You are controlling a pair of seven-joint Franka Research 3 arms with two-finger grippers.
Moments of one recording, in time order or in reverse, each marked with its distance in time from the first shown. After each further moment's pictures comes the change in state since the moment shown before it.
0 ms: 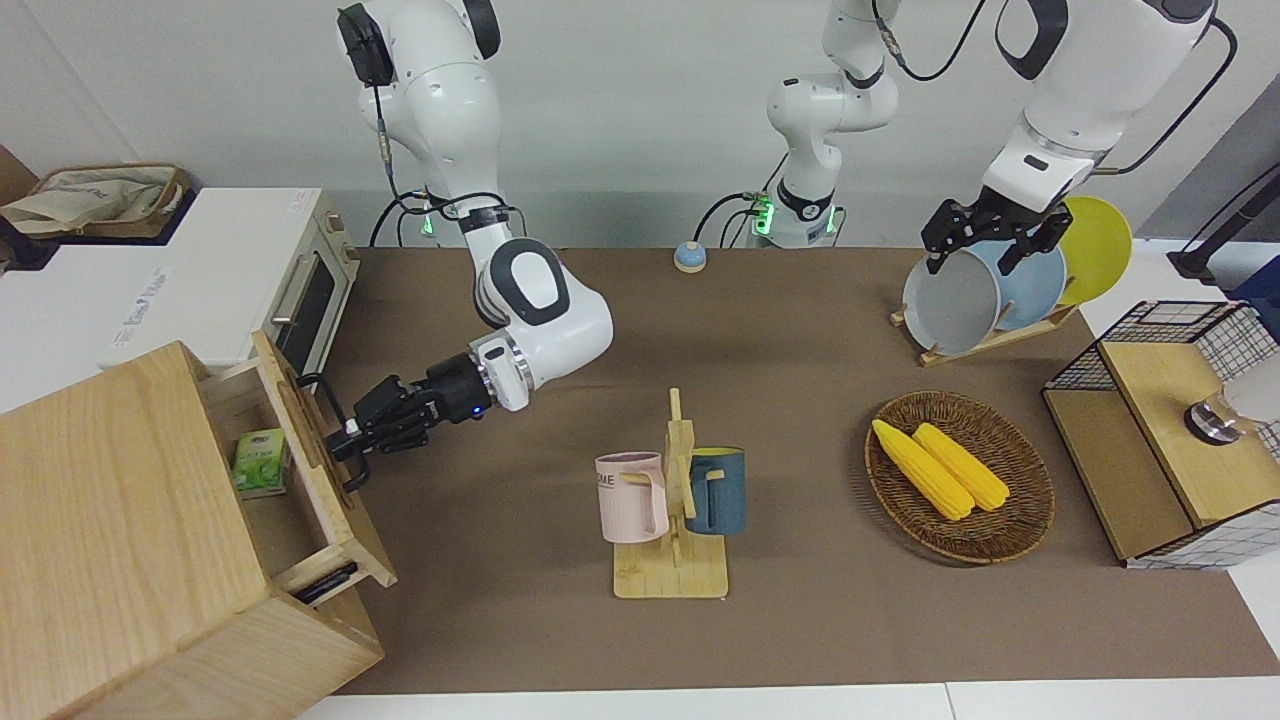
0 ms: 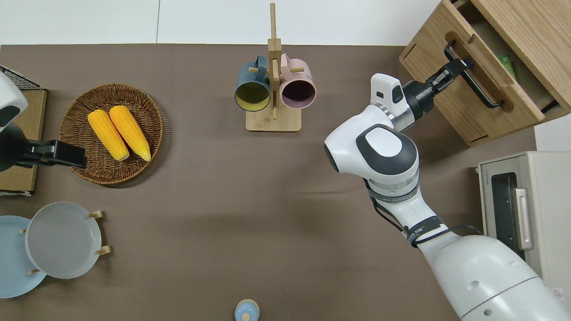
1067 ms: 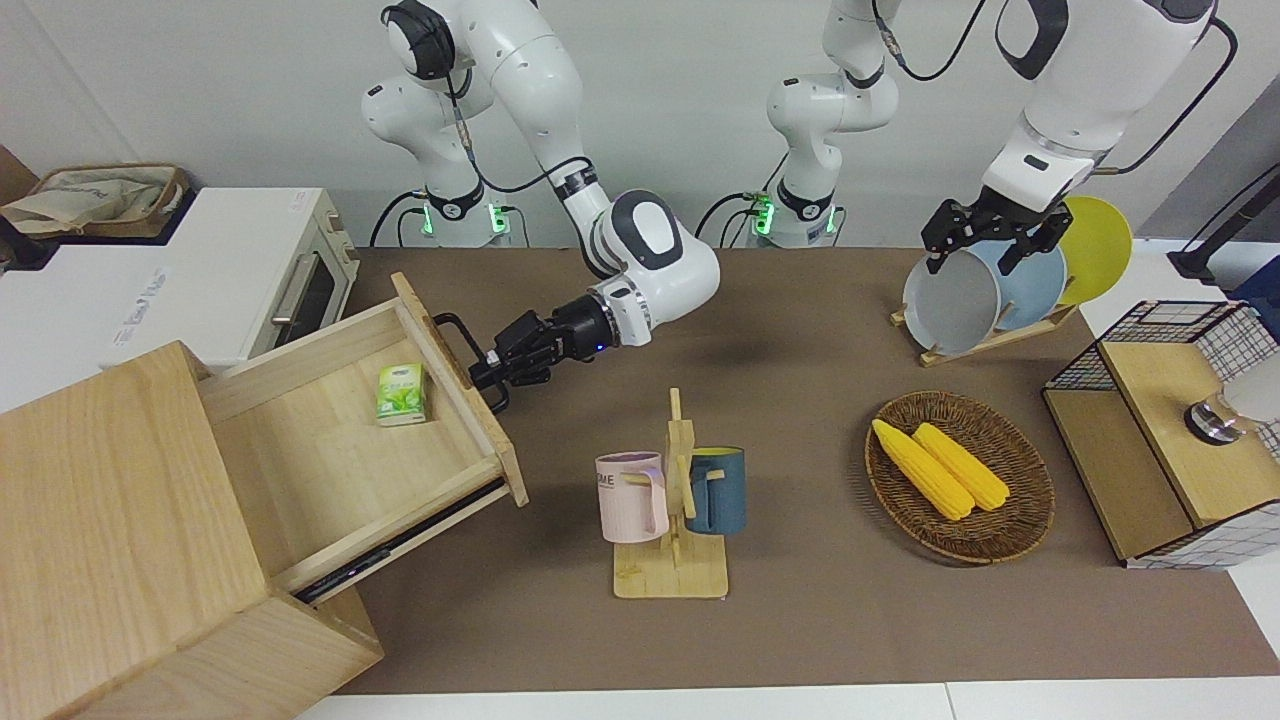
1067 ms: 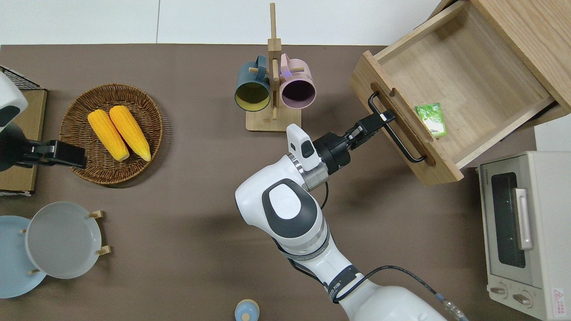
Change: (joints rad) left arm 0.000 0.000 0.000 0.000 0.000 0.000 0.000; right arm 0.278 -0.003 0.008 0.001 0.189 -0.244 -0.003
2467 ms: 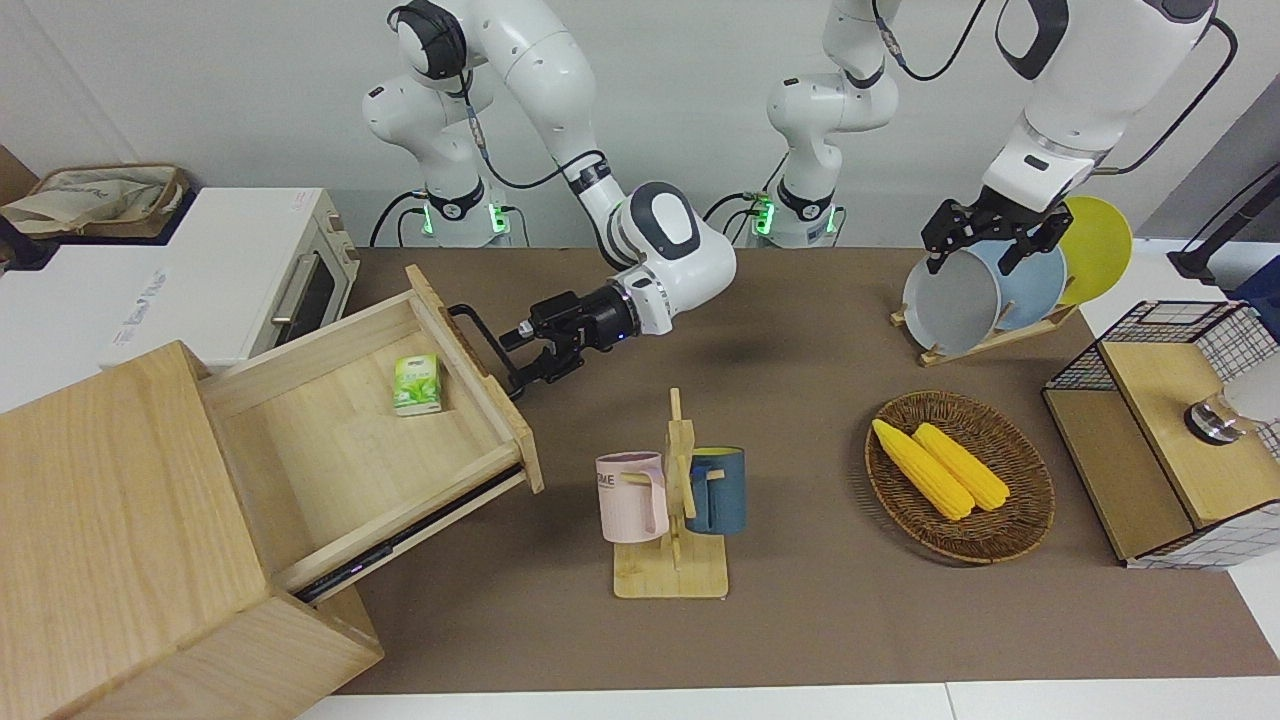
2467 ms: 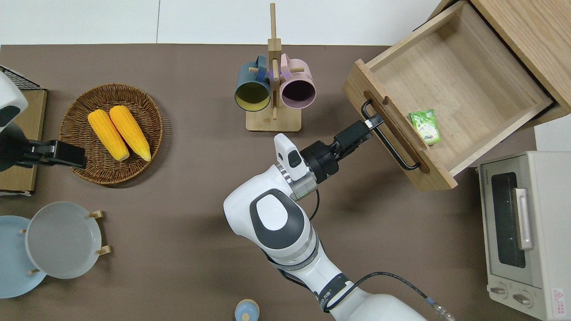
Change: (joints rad) left arm 0.000 0.000 0.000 0.000 0.000 0.000 0.000; right arm 0.044 0.005 0.002 0.002 0.018 -0.026 -0.007
